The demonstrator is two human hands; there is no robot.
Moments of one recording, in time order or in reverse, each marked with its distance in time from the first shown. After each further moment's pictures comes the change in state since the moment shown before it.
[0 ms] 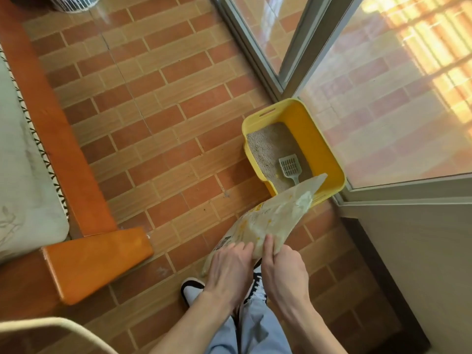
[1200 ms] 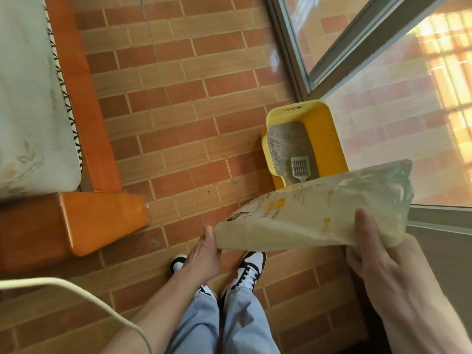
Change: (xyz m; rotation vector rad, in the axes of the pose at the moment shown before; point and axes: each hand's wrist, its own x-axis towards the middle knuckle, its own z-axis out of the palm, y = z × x) left_hand -0.022 -0.092 0.052 -0.527 -0.273 -0.542; right_hand -0.042 -0.036 -0.127 0.284 -0.059 -0.193
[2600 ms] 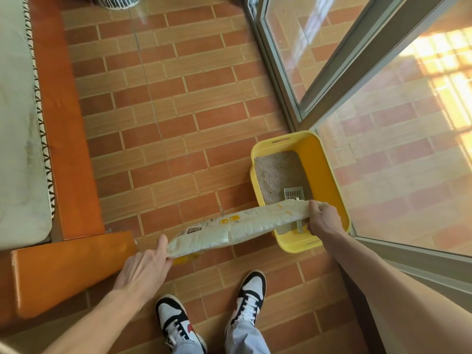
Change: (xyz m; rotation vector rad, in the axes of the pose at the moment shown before) left_hand 0.011 0.037 -0.092 0.631 0.401 0.104; right_hand 0.286 0.105 0.025 -0.168 0.011 0.200
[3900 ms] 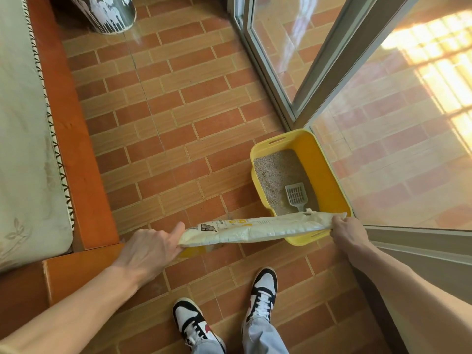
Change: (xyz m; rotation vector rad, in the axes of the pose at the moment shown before) left_hand 0.003 -0.008 -0.089 0.244 0.230 0.455; right_hand -0.031 0.050 -0.030 0.026 0.071 0.169
